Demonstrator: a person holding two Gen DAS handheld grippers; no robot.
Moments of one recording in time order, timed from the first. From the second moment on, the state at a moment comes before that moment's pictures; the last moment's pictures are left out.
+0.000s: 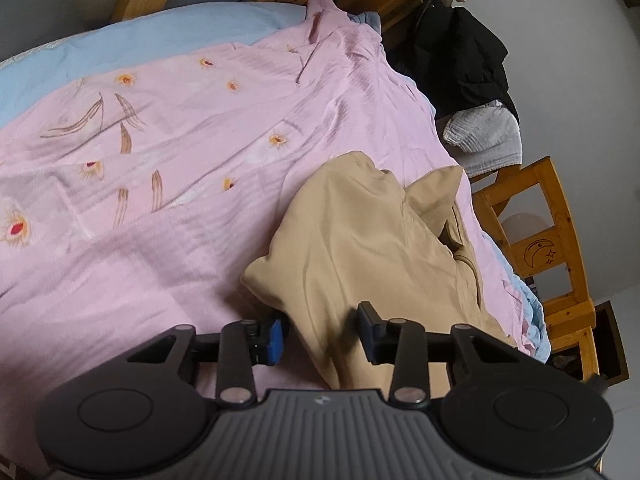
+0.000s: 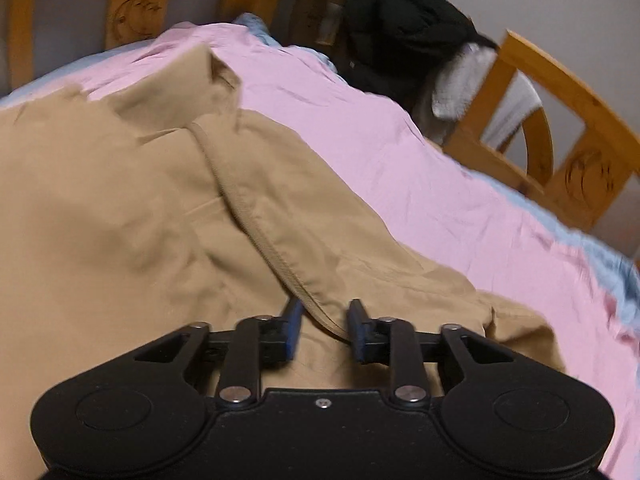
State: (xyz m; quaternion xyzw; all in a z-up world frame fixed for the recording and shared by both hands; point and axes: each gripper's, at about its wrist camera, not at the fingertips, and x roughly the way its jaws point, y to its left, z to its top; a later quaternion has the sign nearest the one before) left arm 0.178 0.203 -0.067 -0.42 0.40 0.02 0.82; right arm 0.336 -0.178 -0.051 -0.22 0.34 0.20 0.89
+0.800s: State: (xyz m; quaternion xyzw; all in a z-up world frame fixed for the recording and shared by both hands) left arm 0.177 0.194 -0.052 -0.37 0.38 0.02 0.85; right arm 0.196 -0.203 -0.028 -0.20 0.28 0.18 0.92
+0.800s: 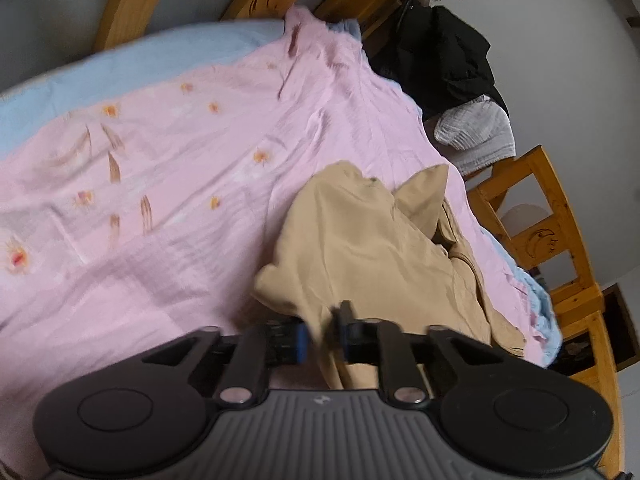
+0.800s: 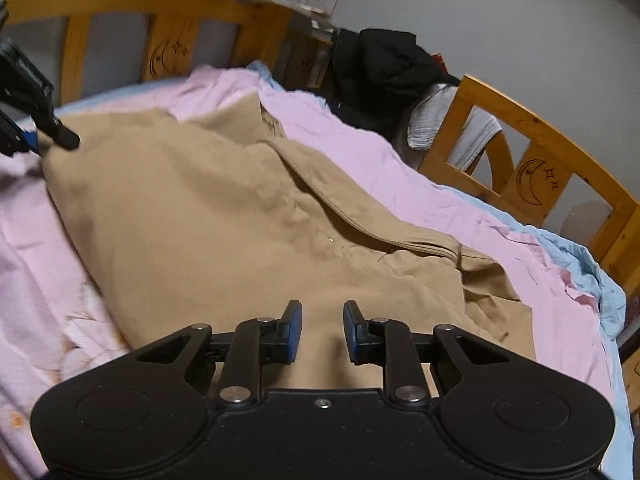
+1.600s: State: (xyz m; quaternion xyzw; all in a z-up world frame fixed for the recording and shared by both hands) left arm 0.227 -0.055 0.131 0.06 0.34 -0.37 0.86; right arm 0.216 -0.320 0.009 0.18 0.35 0.17 0.91
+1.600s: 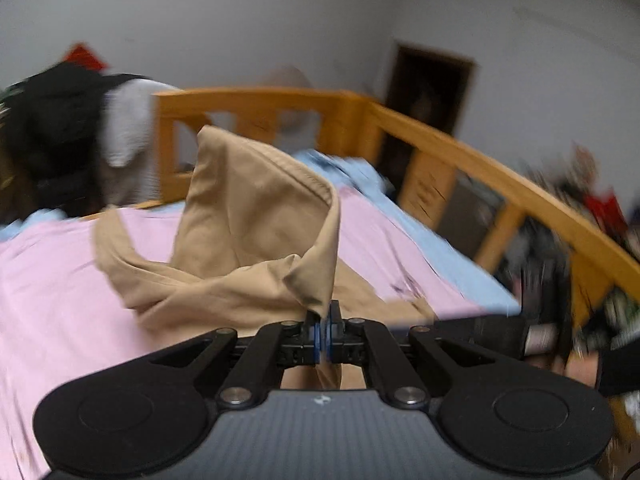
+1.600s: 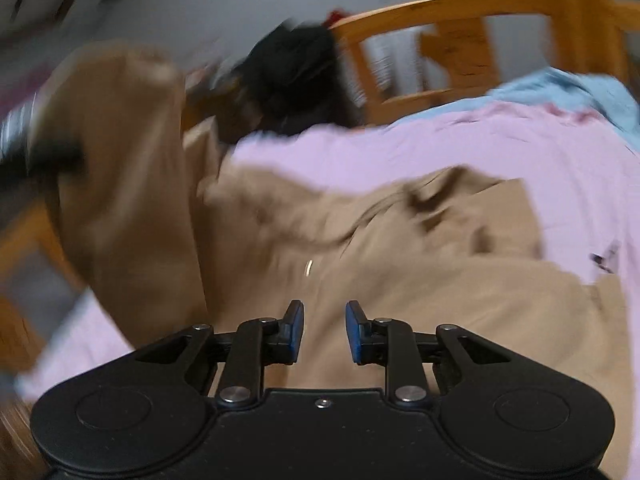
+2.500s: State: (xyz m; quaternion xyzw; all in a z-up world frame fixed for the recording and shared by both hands) left arm 0.182 -0.252 0.010 0.18 0.40 -0.50 0.75; right arm 0.203 -0.467 0.005 0.29 0.37 0.06 0.88
